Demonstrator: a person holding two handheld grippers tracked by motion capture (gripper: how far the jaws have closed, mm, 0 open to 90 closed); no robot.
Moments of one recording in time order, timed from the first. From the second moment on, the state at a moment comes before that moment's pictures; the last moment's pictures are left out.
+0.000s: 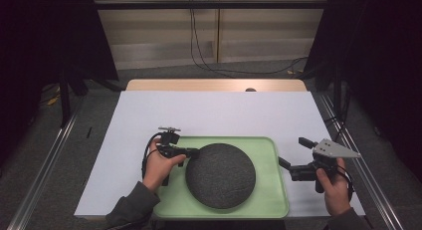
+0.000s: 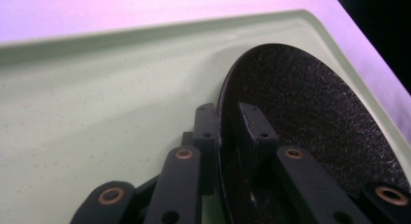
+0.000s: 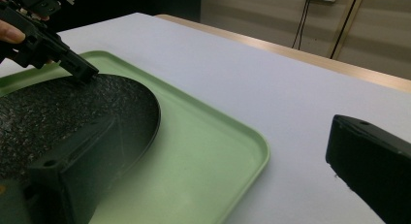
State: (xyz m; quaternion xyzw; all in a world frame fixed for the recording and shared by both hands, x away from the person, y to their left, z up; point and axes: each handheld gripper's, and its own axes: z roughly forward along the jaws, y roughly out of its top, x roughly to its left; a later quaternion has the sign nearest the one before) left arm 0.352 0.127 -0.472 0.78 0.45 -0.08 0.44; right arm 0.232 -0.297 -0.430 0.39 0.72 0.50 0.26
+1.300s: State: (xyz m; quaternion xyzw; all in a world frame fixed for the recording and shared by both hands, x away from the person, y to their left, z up) left arm 0.345 0.176 -0.426 0.71 0.44 -0.02 0.55; right arm 0.228 -0.298 -0.428 0.38 0.73 0.51 0.26
